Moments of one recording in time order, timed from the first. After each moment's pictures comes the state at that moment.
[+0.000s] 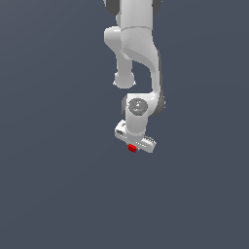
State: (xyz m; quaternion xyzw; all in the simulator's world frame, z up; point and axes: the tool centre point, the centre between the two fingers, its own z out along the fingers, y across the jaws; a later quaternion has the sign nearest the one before) arm -0.019 0.046 0.020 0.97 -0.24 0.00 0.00
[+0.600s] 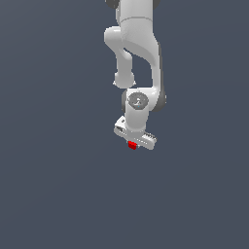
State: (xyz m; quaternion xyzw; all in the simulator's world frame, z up) arm -0.023 0.045 0.043 0.97 -0.24 0.00 0.00
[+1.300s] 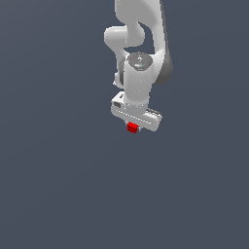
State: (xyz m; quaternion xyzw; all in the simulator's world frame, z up) arm -0.039 0.040 0.166 0.97 -0.24 0.00 0.00
